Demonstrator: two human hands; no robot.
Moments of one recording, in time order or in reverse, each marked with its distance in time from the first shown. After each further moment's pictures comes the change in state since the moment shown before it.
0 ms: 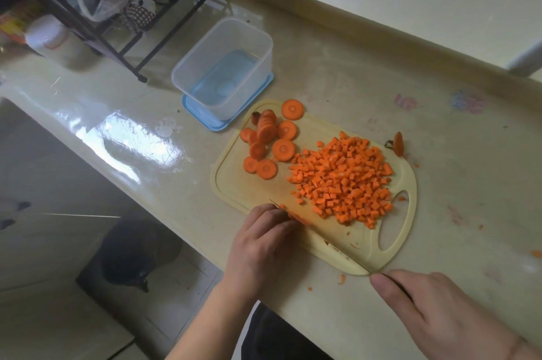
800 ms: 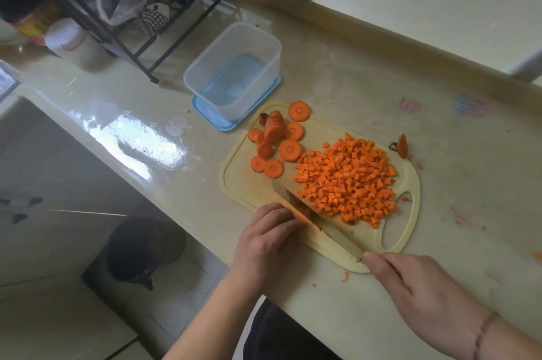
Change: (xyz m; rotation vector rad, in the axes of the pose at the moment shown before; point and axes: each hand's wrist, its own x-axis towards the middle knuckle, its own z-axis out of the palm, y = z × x) left_hand -0.002 -0.002 0.001 -0.009 0.059 0.016; right_hand 0.013 -0.015 0.001 0.062 0.031 -0.016
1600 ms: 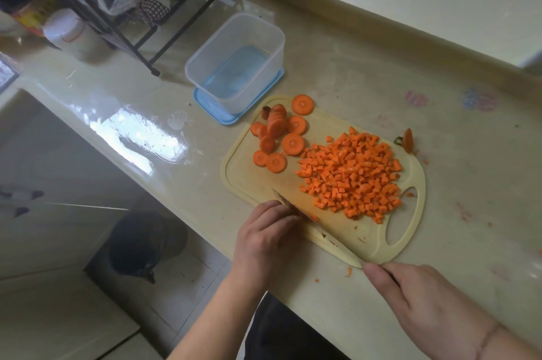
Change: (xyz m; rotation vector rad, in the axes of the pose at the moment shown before) left_hand -0.004 0.003 -0.002 0.035 0.031 -0.061; right_hand -0.008 0.000 0.010 -0.103 -0.074 0.048
